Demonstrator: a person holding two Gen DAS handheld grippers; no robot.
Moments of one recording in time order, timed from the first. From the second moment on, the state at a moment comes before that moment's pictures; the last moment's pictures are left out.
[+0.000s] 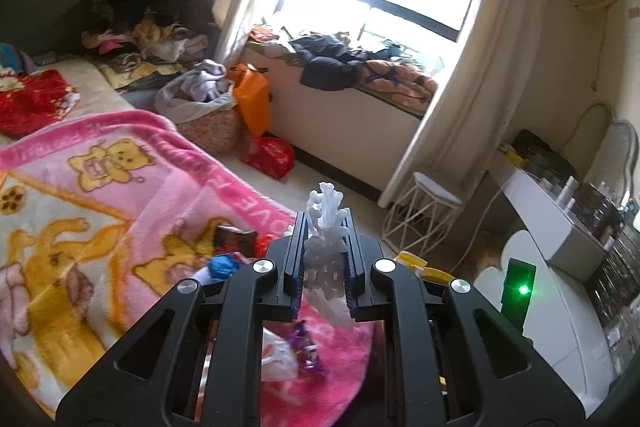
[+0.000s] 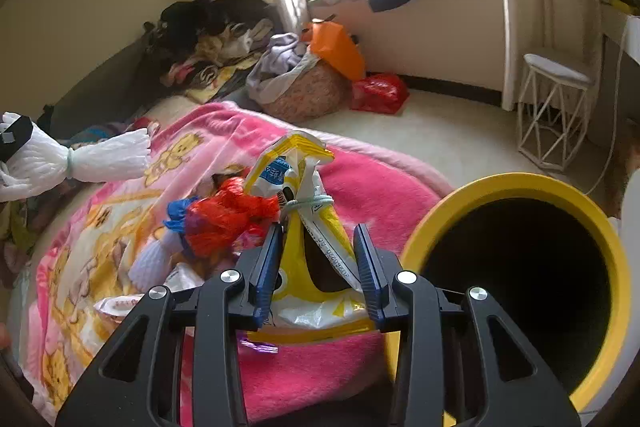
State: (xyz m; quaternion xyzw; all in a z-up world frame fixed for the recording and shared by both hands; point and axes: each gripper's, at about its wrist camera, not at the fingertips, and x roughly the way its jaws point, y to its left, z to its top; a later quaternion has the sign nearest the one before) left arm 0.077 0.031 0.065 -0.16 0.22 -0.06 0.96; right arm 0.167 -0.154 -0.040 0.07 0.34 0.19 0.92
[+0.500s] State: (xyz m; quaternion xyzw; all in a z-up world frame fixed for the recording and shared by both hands) left arm 0.097 -0.055 0.043 -0.13 0.26 -0.15 0.94; right arm 0.159 -0.225 -0.039 0.11 0.33 0.11 0.93
